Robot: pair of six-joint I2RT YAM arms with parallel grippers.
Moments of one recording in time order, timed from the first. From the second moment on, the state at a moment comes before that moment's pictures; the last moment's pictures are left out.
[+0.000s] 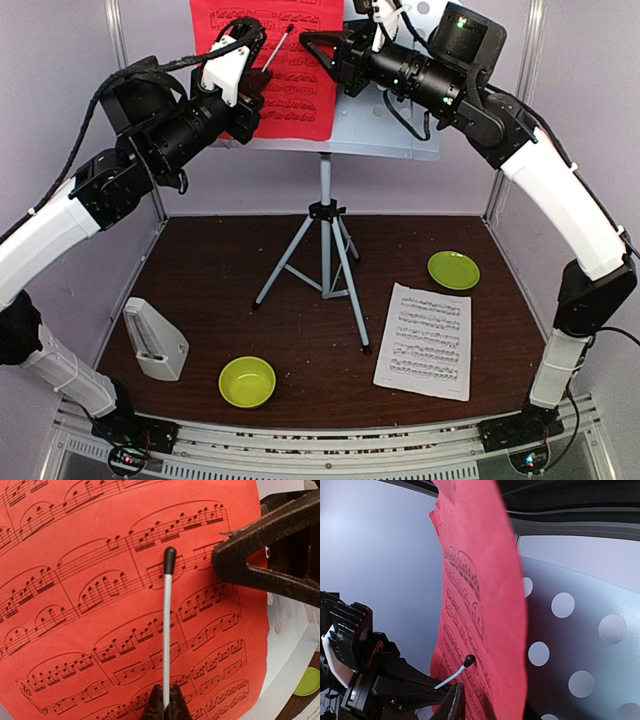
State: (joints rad) left arm -0.99 1.41 1.69 0.01 -0.39 0.62; right arm 0.92 1.81 2.36 -0.22 -0.14 -0.25
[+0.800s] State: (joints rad) left arm -0.99 1.41 1.68 0.01 -0.36 0.59; right arm 0.92 1.81 2.36 -0.20 -0.09 -0.23
